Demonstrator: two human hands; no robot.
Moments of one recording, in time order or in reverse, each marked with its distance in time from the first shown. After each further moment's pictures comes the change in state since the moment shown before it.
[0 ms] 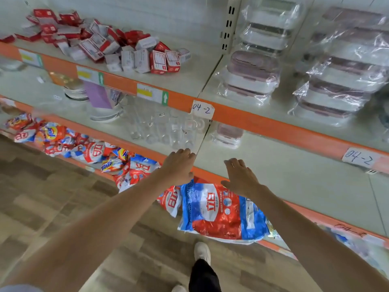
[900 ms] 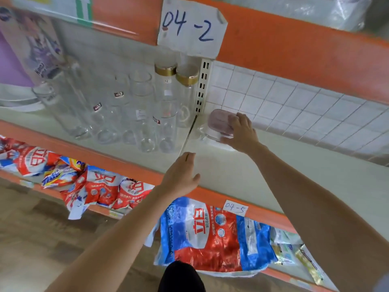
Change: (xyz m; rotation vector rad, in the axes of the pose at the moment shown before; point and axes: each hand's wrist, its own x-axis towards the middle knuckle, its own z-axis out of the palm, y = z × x) left_hand 0.160 -0.006 0.192 -0.524 0.172 -0.066; right_hand 0.245 0.127 0.085 0.159 0.308 0.190
